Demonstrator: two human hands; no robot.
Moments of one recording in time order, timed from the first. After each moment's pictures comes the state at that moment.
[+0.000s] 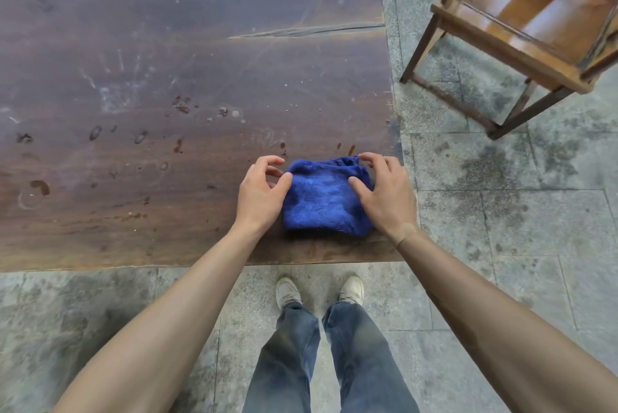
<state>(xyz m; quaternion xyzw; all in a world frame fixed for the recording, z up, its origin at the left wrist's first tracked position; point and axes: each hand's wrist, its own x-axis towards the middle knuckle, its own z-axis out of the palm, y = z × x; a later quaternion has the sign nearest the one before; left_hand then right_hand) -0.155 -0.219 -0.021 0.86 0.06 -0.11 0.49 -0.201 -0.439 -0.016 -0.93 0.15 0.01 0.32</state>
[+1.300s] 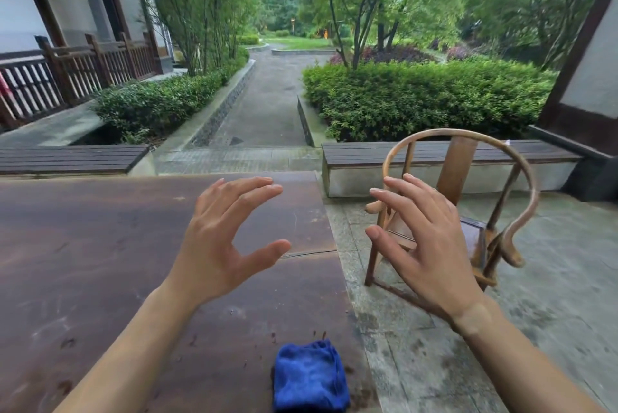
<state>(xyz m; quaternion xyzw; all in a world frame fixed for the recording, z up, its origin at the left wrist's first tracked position) -0.172 -0.192 0.356 0.77 -0.42 0.34 0.33 -0.256 -0.475 0.351 -0.88 -0.11 -0.43 0.17</state>
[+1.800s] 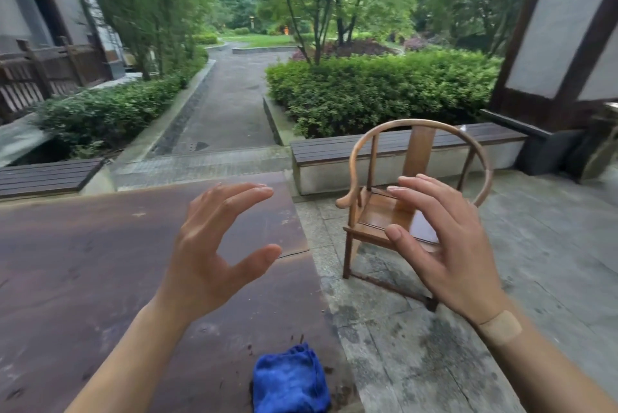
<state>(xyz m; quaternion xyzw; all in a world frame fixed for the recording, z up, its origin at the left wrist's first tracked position) -0.175 -0.232 0.369 0.72 -0.47 0.32 0.40 -0.296 -0.516 0.366 -0.87 -0.07 -0.46 0.17</state>
